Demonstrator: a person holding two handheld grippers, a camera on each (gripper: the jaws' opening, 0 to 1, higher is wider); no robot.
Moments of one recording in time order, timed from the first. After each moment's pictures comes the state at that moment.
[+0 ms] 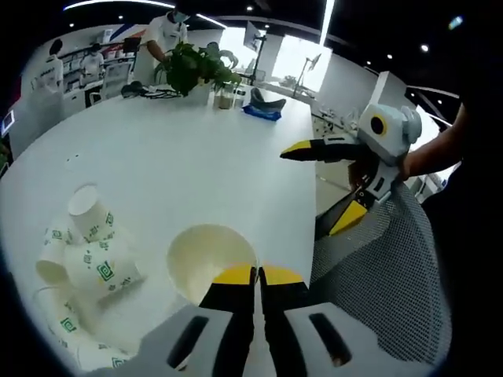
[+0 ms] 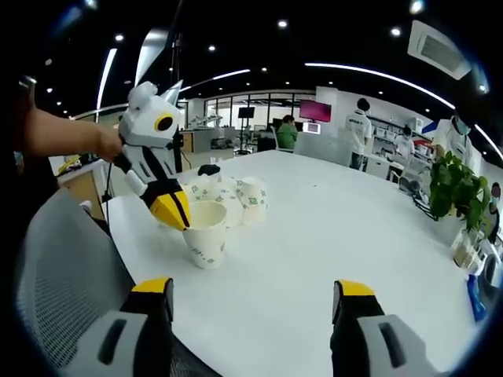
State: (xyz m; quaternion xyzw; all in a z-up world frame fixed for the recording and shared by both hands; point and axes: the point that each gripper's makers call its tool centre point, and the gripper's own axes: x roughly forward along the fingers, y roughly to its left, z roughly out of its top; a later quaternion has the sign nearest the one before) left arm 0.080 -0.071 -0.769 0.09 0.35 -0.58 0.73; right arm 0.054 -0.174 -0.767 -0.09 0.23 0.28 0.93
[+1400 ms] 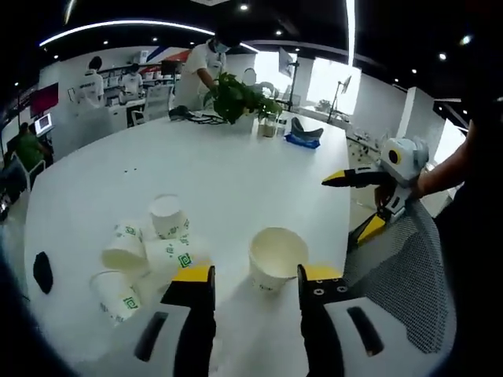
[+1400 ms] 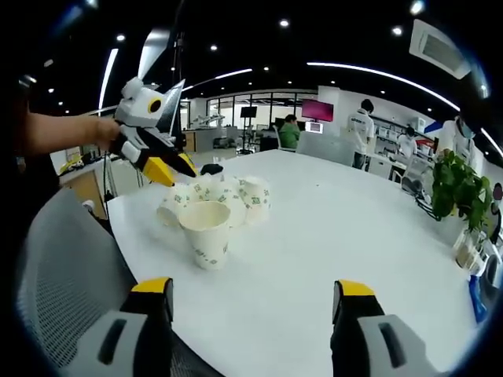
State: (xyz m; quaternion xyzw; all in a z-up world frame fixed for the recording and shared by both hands) left arm 0.122 -0.001 -0.734 0.08 0.29 -0.49 0.82; right arm 0.052 -0.171 -0.767 -0.09 0.23 0.29 0.92
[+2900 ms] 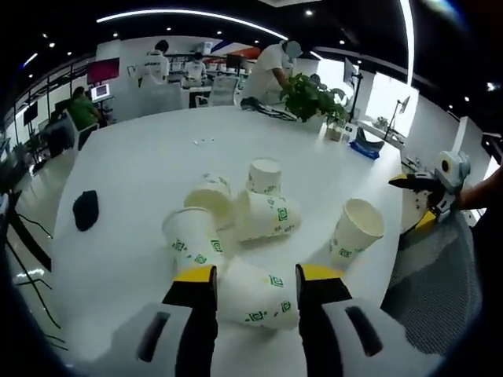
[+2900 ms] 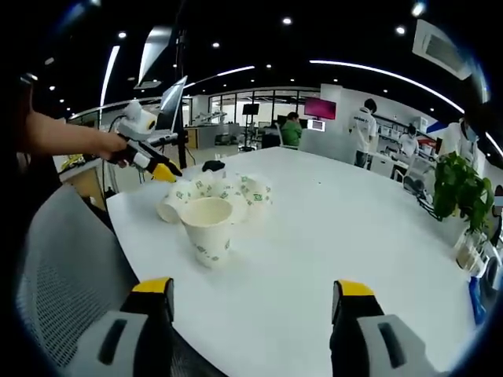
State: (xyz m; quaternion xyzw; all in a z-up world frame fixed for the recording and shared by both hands) left arm 0.165 0.095 -0.766 0.03 0.32 -0.36 0.88; right arm 0.051 -0.172 -0.770 -0.10 0.24 0.29 0.92
